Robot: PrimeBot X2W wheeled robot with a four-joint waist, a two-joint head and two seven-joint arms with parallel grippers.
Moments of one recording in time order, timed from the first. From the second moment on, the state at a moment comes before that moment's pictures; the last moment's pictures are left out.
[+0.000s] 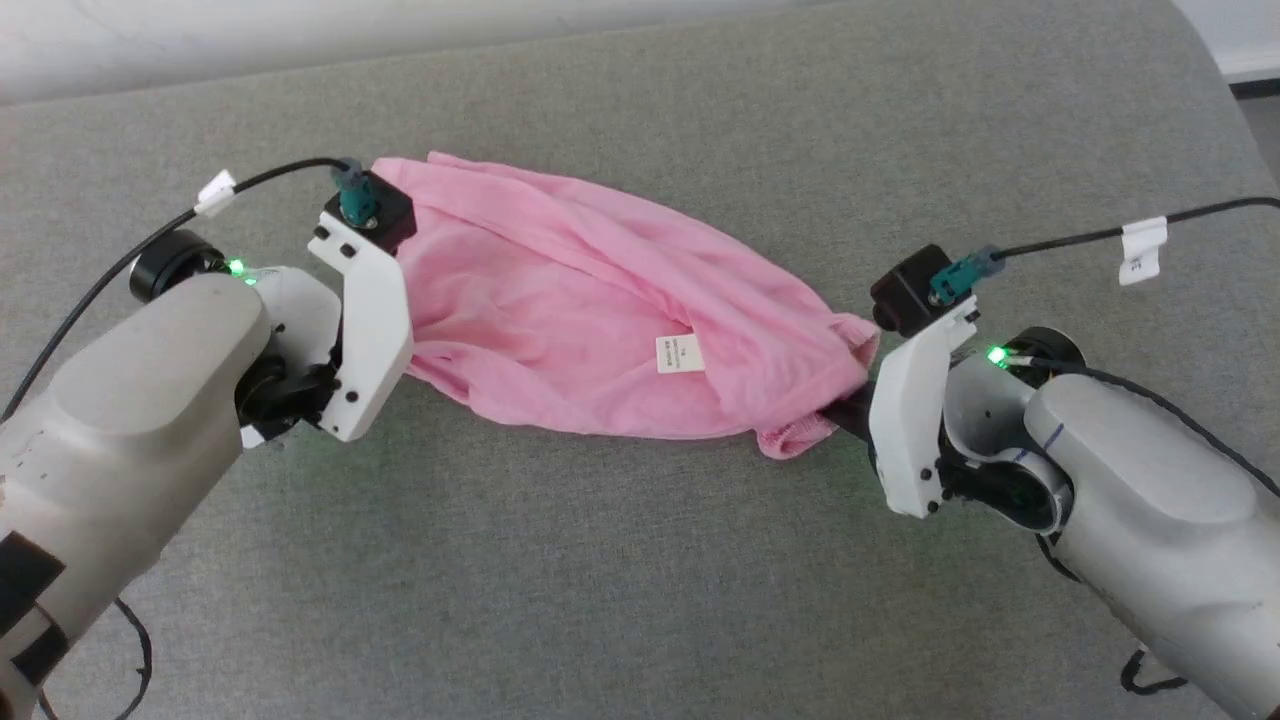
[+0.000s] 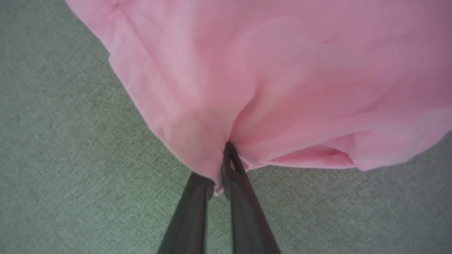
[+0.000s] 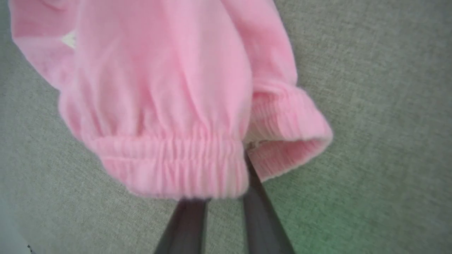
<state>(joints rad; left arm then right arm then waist) -1.12 0.63 -1.26 0.59 -0.99 -0.13 0.63 -0.81 -0.41 0.94 0.54 0.98 0.13 0.42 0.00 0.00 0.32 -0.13</state>
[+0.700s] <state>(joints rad) -0.80 0.76 -1.27 0.26 -0.95 -0.11 0.46 -0.68 -0.78 1.10 0.20 1.06 0.13 0.31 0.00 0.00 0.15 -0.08</state>
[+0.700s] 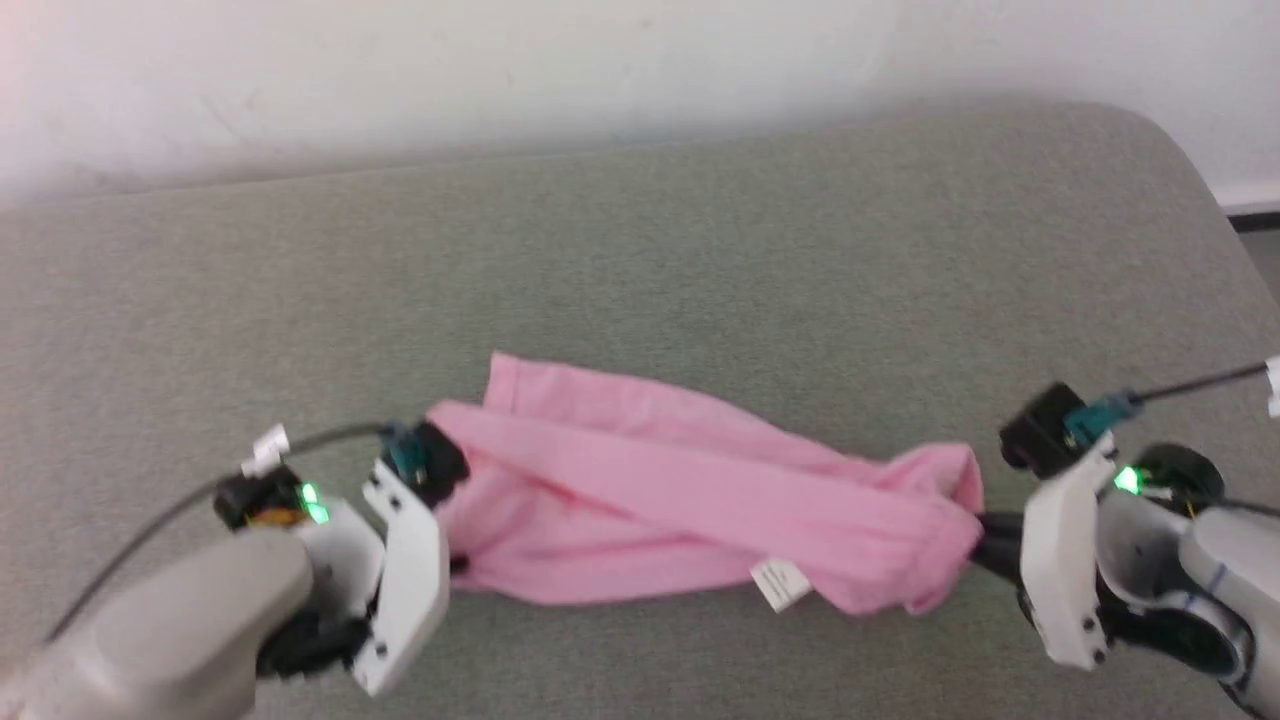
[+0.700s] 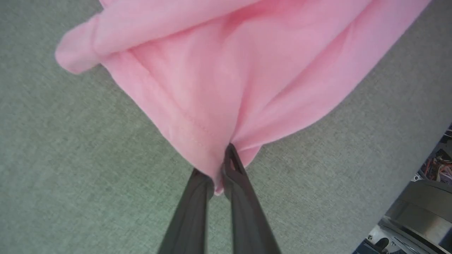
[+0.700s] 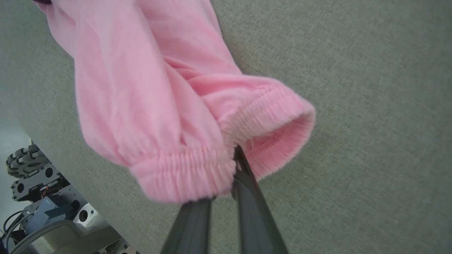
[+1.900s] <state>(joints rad) -0.49 0.83 -1.00 0.00 -0.78 0.48 -0.24 -0.59 -0.99 0.94 0.01 1.05 0.13 0.32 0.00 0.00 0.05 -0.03</state>
